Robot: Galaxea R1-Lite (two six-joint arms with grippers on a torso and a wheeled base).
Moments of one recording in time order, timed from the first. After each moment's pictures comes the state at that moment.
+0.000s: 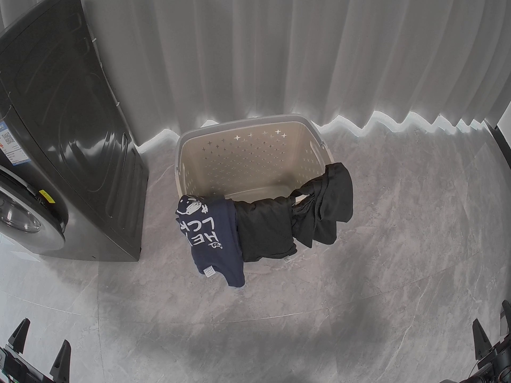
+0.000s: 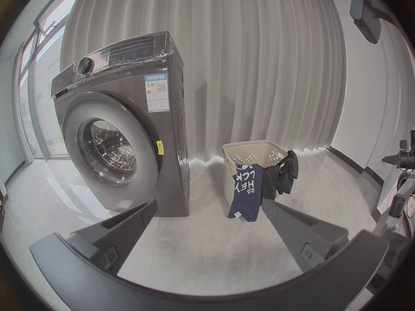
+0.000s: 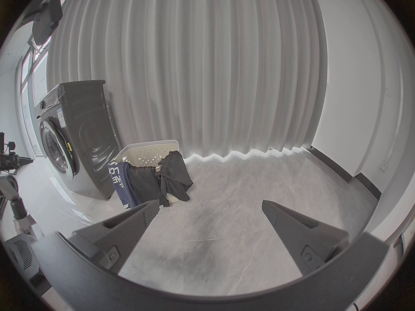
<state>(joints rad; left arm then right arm) -0.01 0.02 -0.02 0.01 -0.02 0.00 -0.01 0.02 -0.02 0.00 0.00 -0.01</state>
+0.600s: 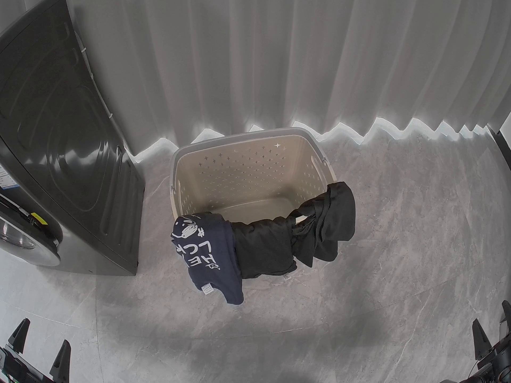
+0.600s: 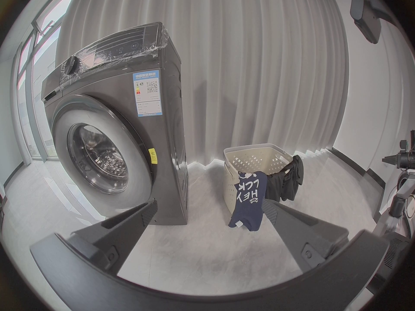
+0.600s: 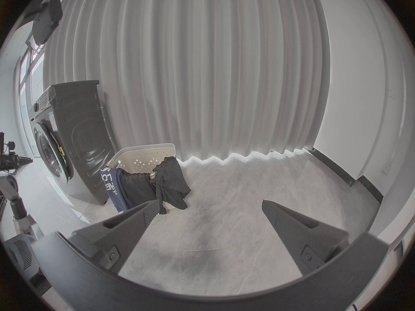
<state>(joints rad) -0.01 0.02 -0.02 0.01 -0.02 0.00 -0.01 0.02 -0.02 0.00 0.00 -0.01</state>
